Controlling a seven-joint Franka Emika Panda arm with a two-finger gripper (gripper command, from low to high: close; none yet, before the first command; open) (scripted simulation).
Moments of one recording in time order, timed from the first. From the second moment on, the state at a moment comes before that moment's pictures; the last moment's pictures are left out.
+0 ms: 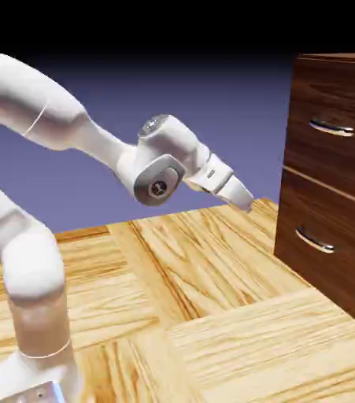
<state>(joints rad) -0.03 -0.56 0.04 -2.79 -0.04 3.03 0.71</state>
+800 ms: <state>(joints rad) -0.88 -0.45 0.91 -2.42 -0.93 2.98 0.14</state>
